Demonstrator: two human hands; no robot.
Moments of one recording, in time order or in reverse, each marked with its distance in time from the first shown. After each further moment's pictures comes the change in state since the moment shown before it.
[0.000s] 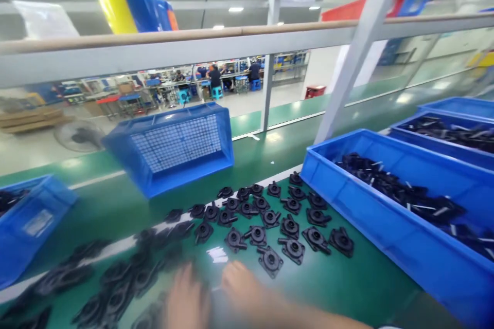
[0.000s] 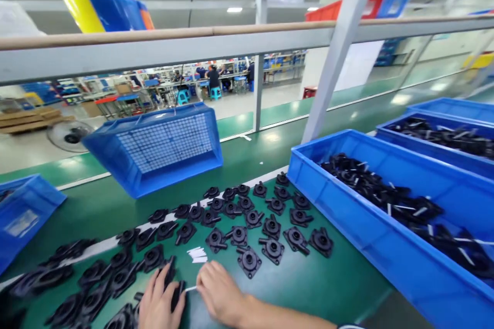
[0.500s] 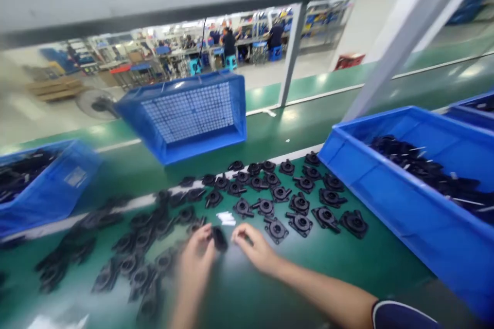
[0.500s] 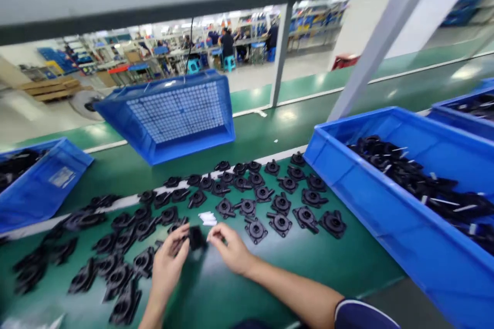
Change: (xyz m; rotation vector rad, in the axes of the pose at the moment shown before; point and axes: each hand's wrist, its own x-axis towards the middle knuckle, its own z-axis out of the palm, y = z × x) left_hand 0.019 0.010 -0.040 -1.081 -0.154 -0.614; right_hand 0.008 -0.012 -0.029 0.759 0.176 0.196
